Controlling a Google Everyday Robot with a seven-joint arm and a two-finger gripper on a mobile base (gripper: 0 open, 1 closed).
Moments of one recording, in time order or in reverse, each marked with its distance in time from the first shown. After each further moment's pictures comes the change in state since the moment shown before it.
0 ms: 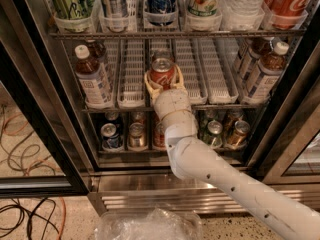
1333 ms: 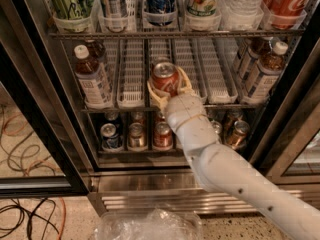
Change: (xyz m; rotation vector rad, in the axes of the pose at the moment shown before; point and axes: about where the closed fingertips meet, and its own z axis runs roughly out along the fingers) arm -0.038 -0.002 -0.042 -0.164 0.004 -0.022
